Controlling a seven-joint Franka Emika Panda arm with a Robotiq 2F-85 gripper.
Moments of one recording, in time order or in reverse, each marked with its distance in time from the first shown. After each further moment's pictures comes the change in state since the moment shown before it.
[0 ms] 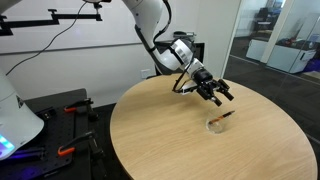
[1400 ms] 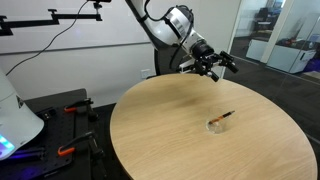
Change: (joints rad) arm -0.004 -0.321 0.024 -0.253 0.014 -0.025 0.075
